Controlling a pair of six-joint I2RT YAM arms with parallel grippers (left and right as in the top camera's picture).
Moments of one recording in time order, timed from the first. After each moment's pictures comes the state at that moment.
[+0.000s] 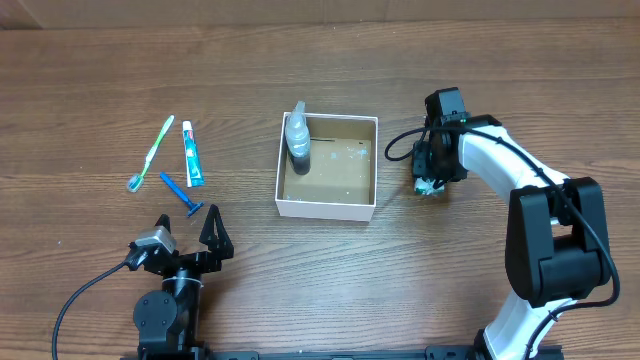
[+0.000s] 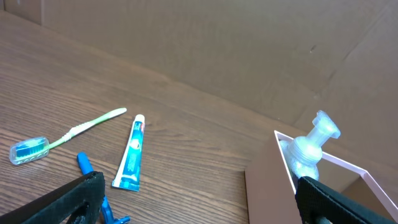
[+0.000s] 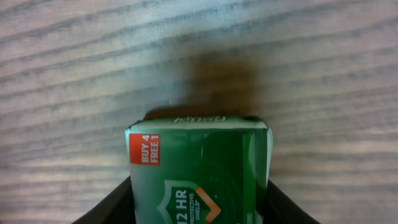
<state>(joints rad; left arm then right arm) 0.02 0.01 0.01 -0.08 0.00 -0.41 0.17 1.94 1.26 -0.74 0.03 0.28</state>
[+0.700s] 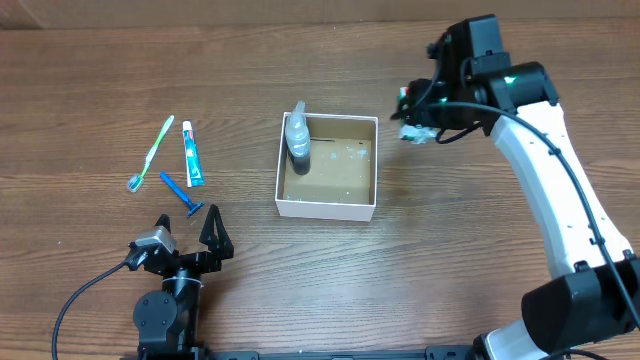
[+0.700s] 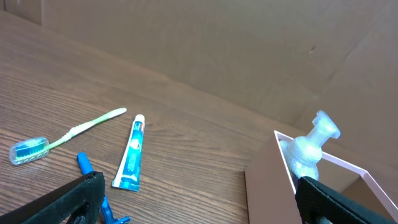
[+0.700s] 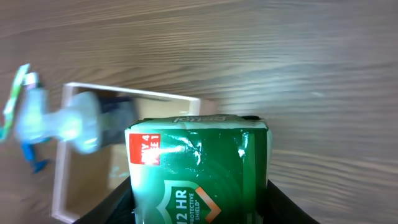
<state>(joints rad) 0.02 0.01 0.01 -0.08 0.00 -0.41 0.24 1.73 1.69 -1.03 -0.22 0.28</state>
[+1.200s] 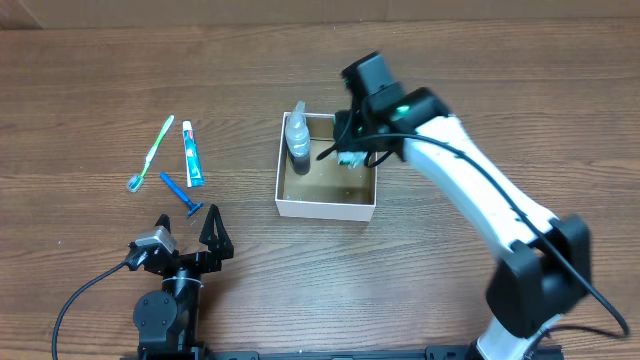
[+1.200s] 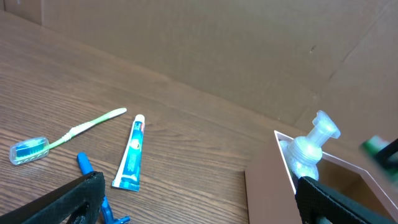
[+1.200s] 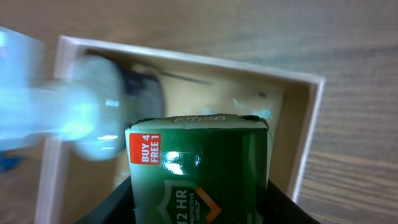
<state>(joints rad) 0.02 0.01 0.01 -0.08 0.00 -0.41 0.53 1.87 1.61 -0.88 0.00 0.46</state>
